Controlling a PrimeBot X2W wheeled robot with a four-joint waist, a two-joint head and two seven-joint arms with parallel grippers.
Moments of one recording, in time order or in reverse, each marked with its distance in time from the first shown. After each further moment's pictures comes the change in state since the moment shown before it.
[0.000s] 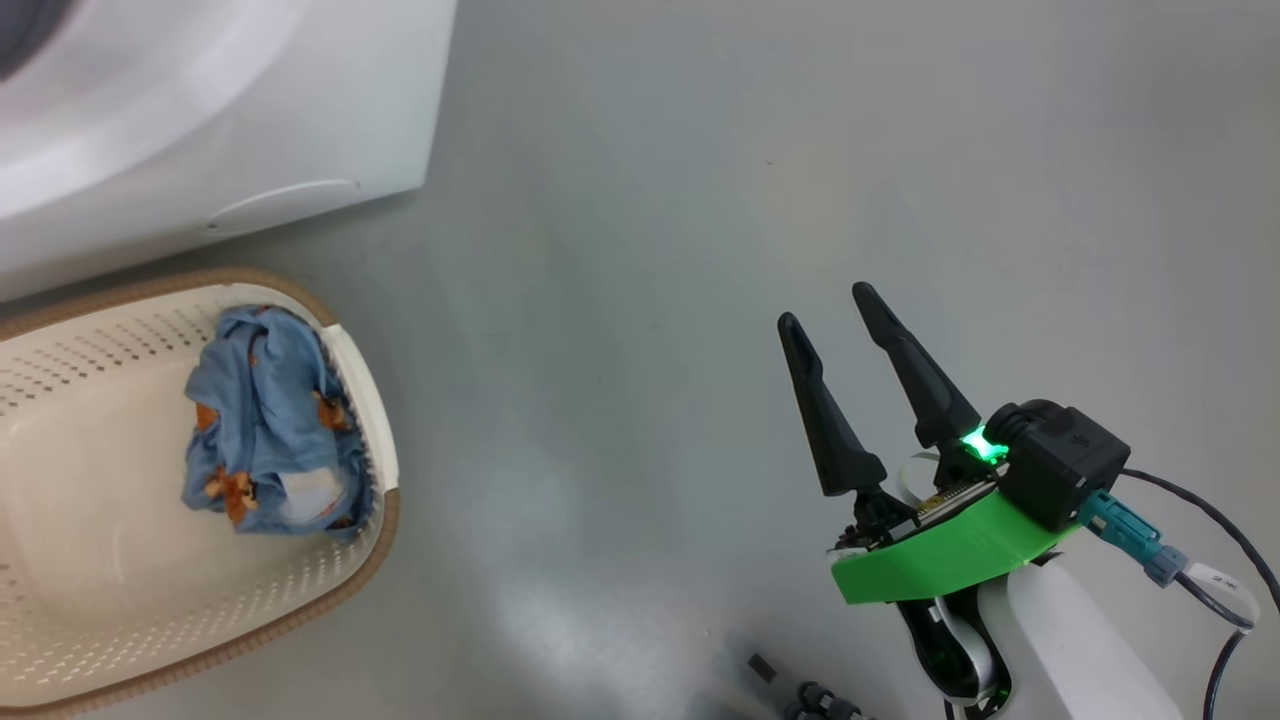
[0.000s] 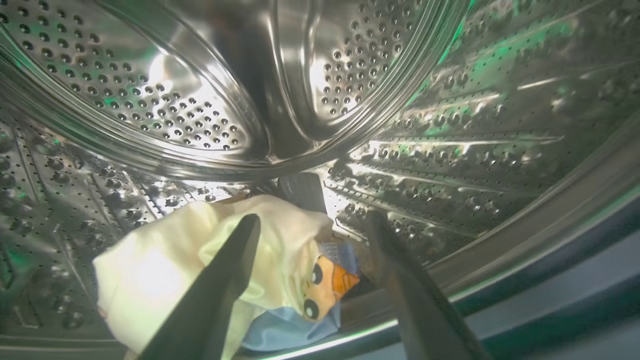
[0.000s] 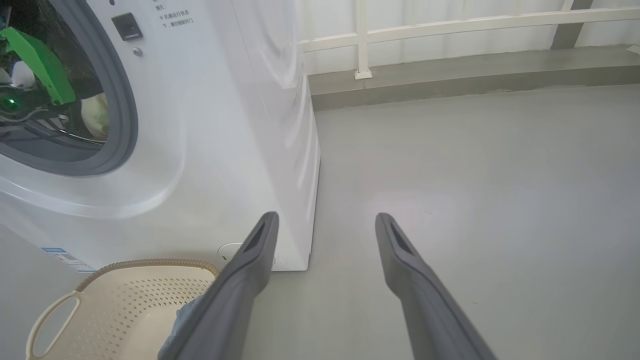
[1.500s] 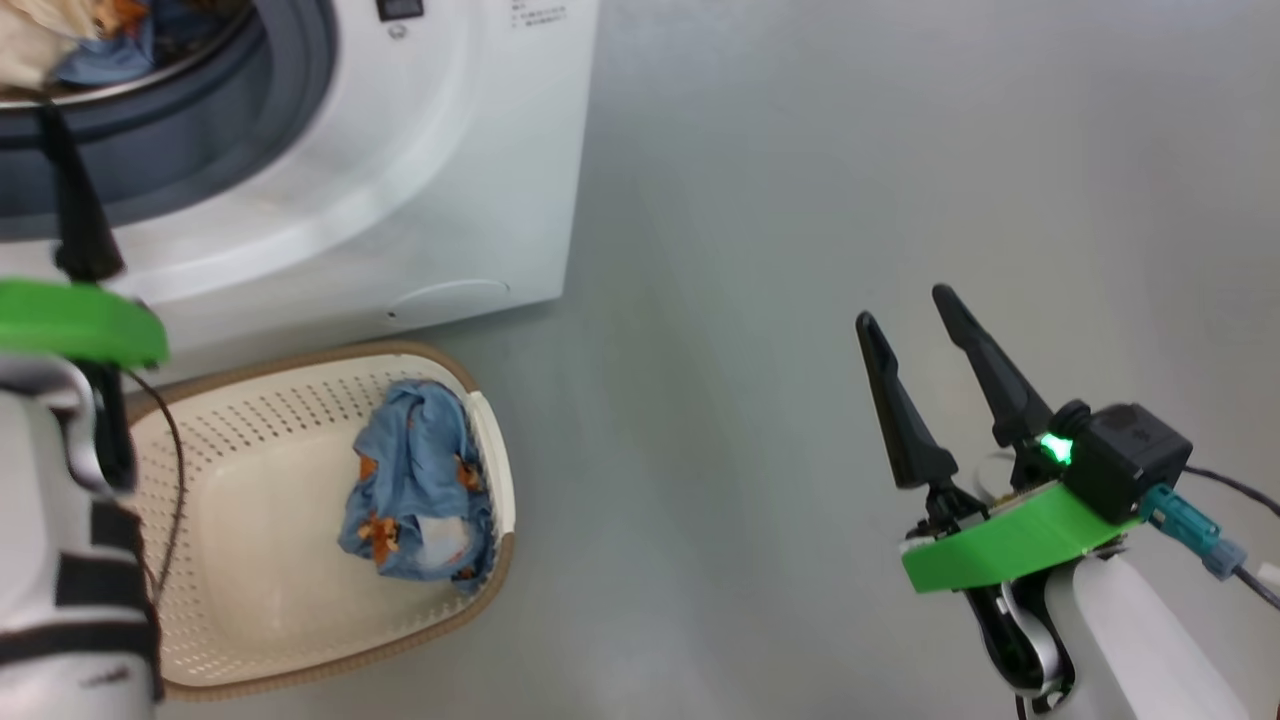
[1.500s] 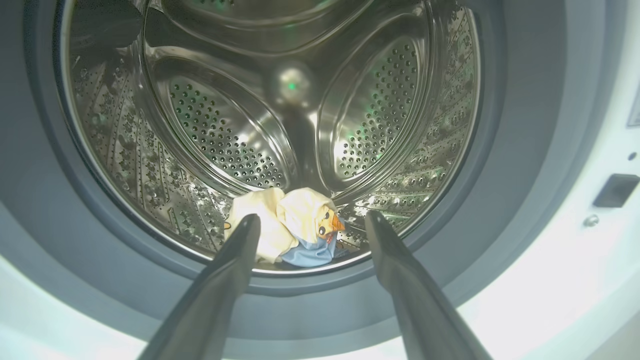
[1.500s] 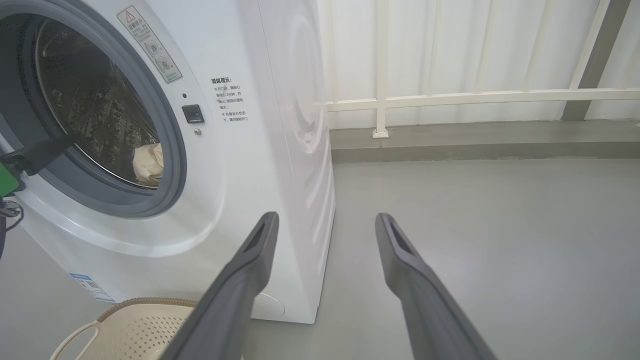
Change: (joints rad) left arm 0.727 -0.258 0.285 -0.625 -0.024 0.010 -0.170; right arm 0.015 -0.086 -0.062 0.032 -0.009 0.000 0.000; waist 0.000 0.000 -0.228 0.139
